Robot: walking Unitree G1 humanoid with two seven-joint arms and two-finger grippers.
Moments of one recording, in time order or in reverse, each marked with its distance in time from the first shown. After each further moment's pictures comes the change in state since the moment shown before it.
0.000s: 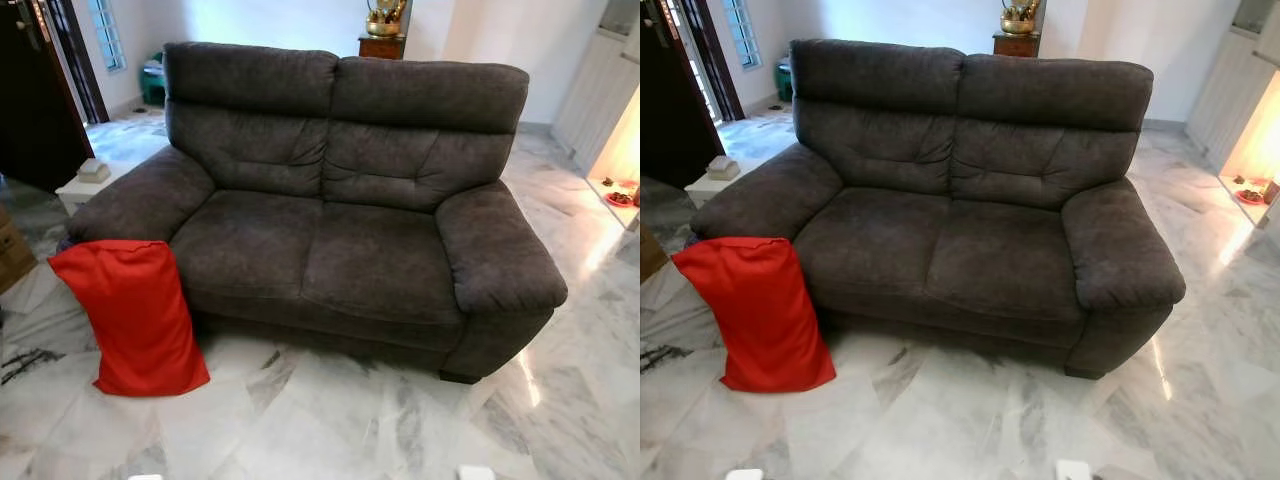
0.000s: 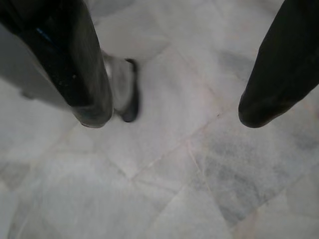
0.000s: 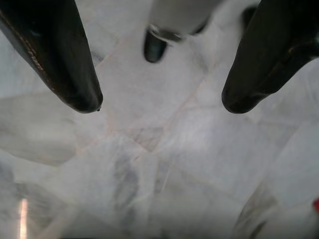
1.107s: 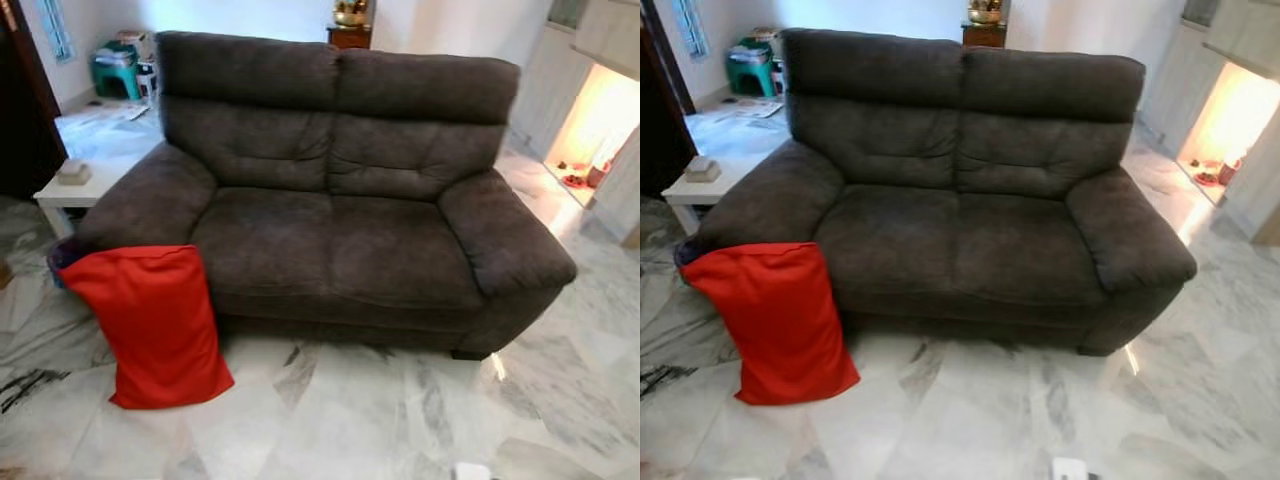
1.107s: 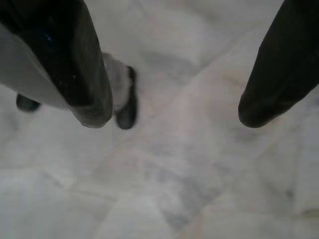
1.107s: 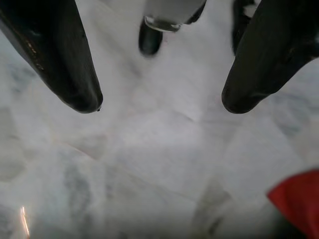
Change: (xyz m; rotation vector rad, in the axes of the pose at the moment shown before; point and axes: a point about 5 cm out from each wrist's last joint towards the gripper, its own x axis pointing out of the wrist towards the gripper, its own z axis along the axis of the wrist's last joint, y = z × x) left arm -0.002 0.015 0.000 0.013 0.011 0.032; right arm 0.004 0.018 0.012 0.021 -0.046 0.029
